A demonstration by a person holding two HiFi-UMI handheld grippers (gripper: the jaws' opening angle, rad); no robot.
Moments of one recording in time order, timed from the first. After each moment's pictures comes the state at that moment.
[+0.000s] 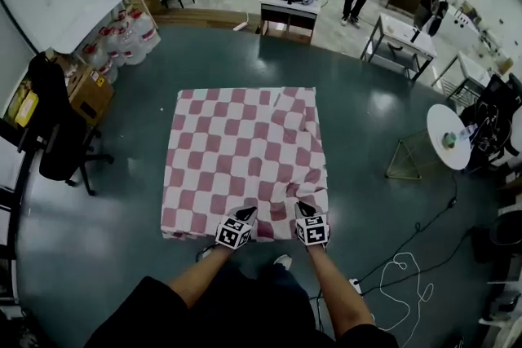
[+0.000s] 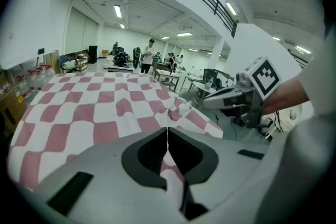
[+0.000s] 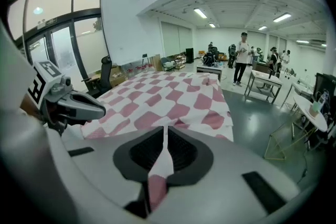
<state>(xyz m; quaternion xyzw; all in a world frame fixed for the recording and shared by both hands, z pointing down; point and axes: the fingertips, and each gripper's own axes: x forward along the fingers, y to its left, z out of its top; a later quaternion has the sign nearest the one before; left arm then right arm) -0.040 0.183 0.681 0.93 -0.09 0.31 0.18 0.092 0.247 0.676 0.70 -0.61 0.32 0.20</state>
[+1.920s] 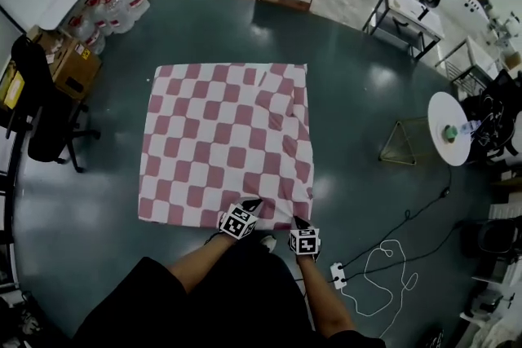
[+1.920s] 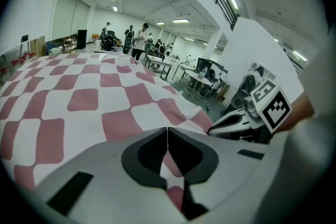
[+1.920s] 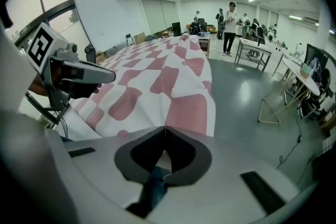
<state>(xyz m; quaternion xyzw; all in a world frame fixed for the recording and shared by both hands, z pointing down) 0.053 0.230 0.732 0.91 -0.03 0.37 0.21 0.119 0.348 0.773 0.68 -0.54 0.45 0.22</state>
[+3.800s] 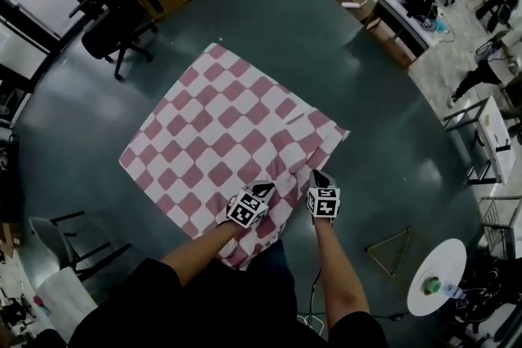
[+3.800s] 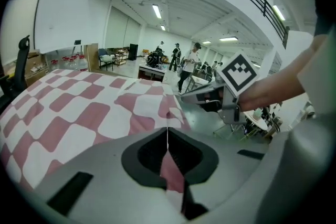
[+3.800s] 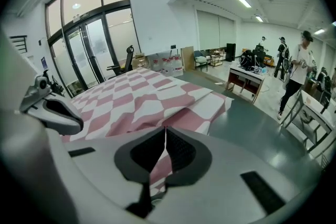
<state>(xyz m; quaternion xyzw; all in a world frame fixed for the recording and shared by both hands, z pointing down) 0.265 0.053 0.717 0.87 -0.30 0.29 0.25 0.392 -0.009 0.739 0.52 -0.76 0.28 0.28</state>
